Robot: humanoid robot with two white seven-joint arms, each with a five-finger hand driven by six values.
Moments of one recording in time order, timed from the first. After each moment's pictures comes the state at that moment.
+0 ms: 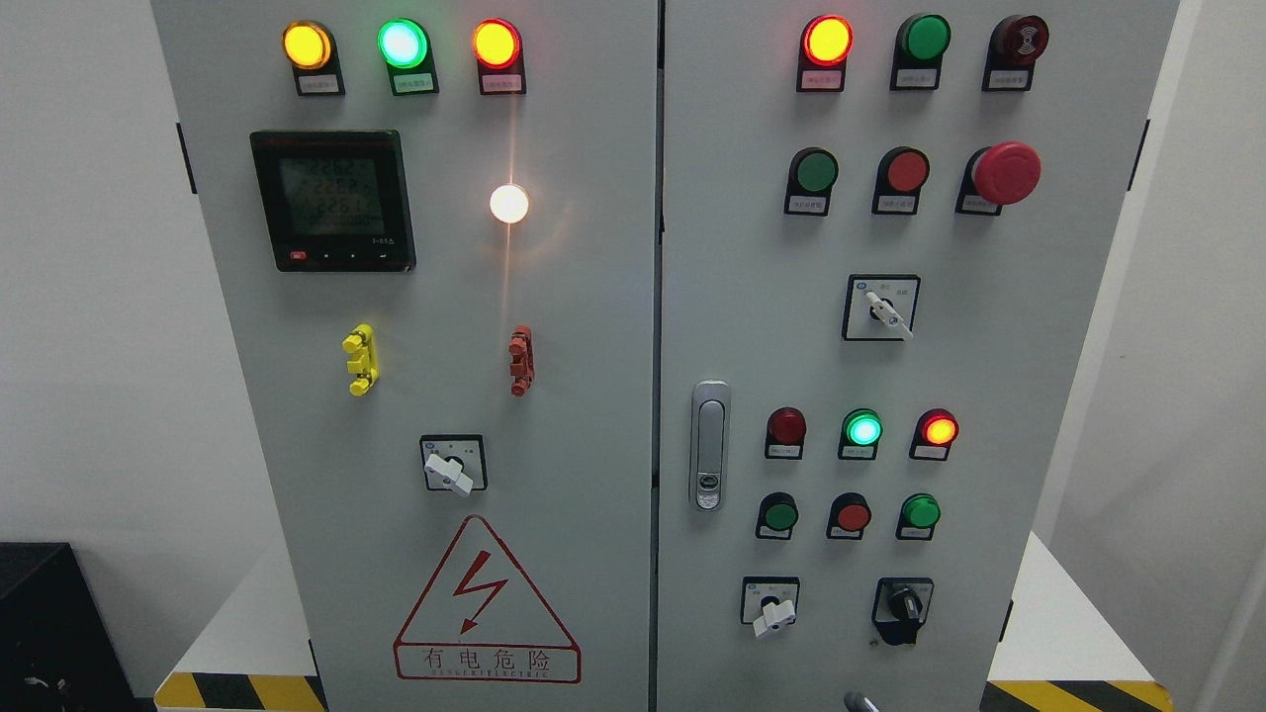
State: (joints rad) left arm 0.00 -0.11 -0.05 0.00 0.11 -0.04 0.04; right arm 0.27 0.13 0.10 -1.94 0.00 -0.17 0.07
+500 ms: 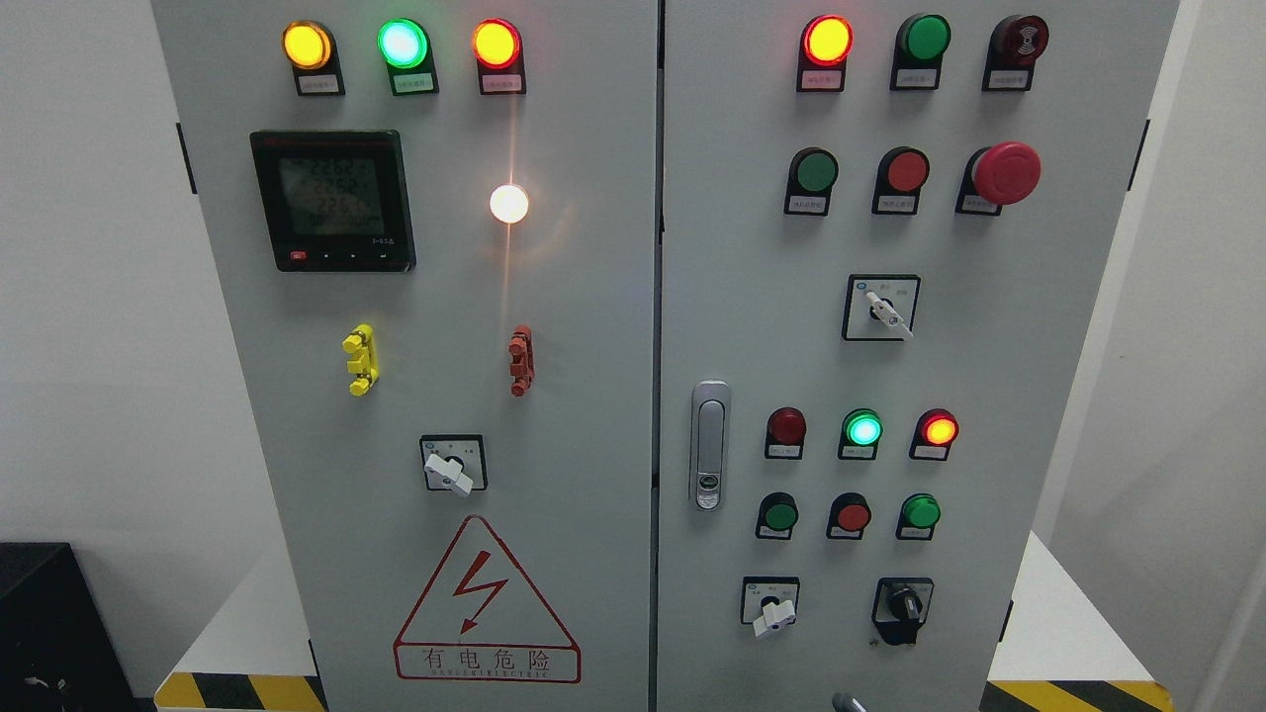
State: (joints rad) left arm 0.00 -0.11 -0.05 0.00 0.11 -0.04 0.04; right arm 0.27 0.13 0.12 -1.94 0.00 -0.18 0.07
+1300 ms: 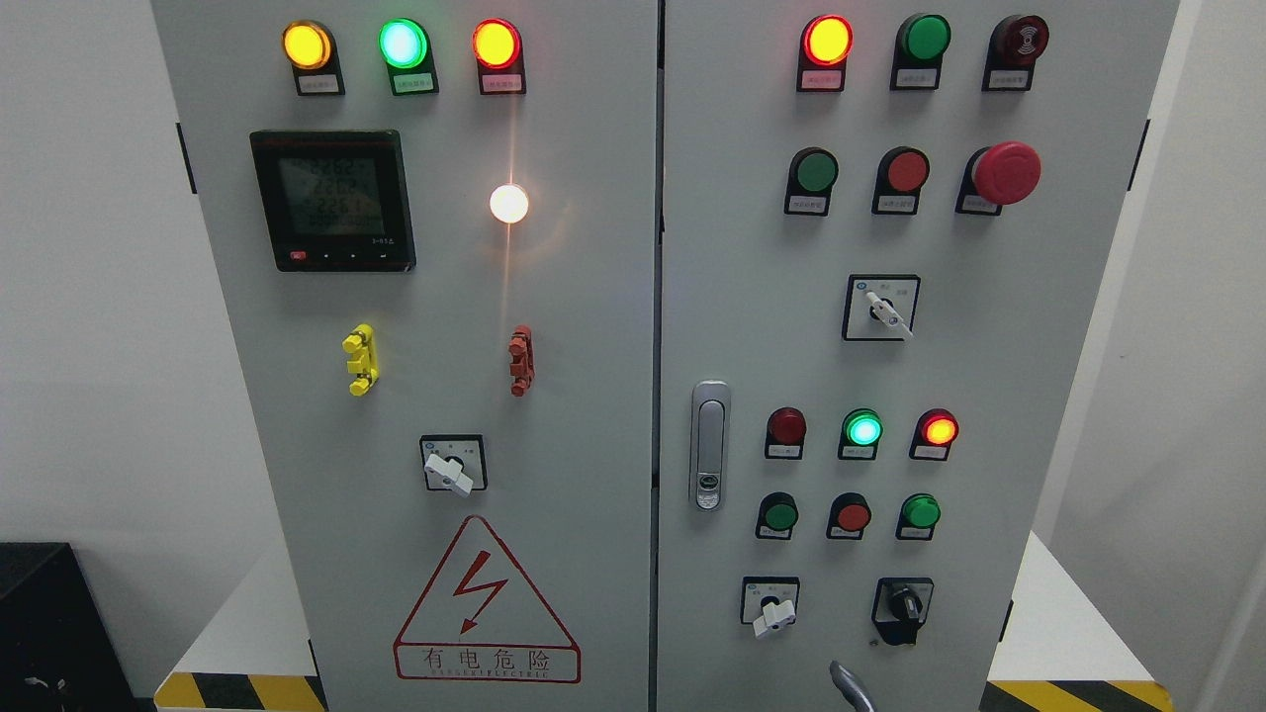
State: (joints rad) left arm 0.00 -0.11 -0.05 0.00 0.11 -0.04 0.04; right arm 0.21 0.13 0.12 -1.93 0.41 -0.32 -0.04
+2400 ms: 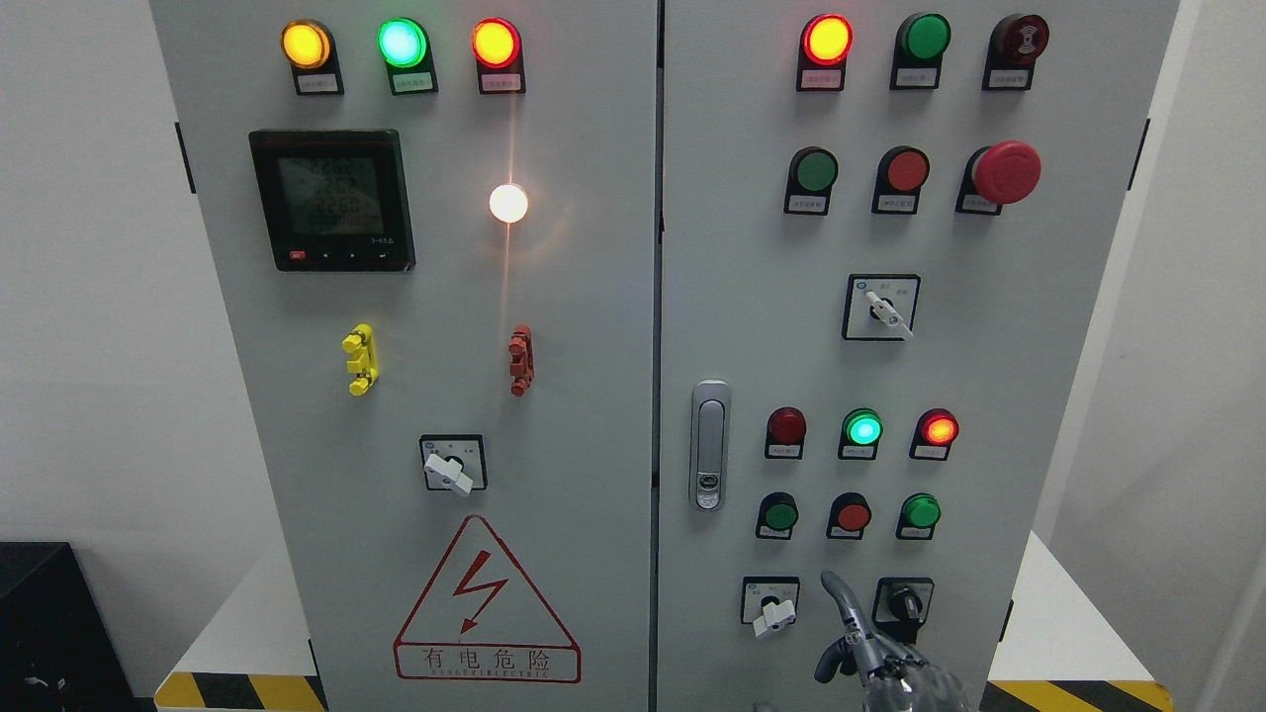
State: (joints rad) left arm 0.00 -0.11 -0.05 0.00 0.11 -0.04 0.04; right arm -0.02 0.13 0.03 -1.83 1.13 -0.32 -0.25
